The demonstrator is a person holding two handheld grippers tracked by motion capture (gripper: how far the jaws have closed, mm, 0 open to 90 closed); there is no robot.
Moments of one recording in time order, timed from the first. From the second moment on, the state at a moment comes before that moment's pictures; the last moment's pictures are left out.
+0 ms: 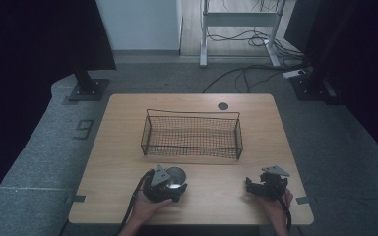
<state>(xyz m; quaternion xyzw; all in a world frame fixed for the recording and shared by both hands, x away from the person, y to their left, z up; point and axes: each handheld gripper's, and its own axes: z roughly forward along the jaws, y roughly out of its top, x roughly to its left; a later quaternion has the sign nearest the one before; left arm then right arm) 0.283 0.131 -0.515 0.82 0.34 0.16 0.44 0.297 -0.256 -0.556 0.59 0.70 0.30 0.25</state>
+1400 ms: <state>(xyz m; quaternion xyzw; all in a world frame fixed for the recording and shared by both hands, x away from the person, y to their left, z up) 0.290 0.150 -0.462 0.78 0.34 0.16 0.49 0.295 -0.256 -0.556 0.60 0.70 0.31 0.25</state>
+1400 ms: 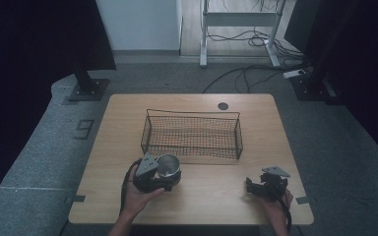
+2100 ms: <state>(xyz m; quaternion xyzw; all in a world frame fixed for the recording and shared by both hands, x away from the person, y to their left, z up) 0.307 0.158 -0.442 0.77 0.34 0.17 0.50 0.293 -0.254 -0.556 0.60 0.69 0.31 0.26</state>
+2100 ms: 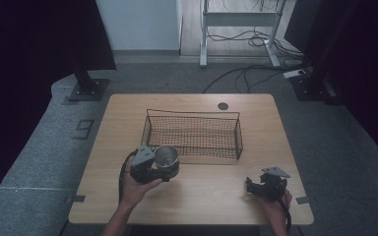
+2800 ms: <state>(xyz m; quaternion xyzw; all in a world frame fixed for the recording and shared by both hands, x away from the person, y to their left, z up) 0.334 0.163 -0.436 0.78 0.34 0.16 0.51 0.288 -0.248 -0.555 0.61 0.68 0.31 0.26</state>
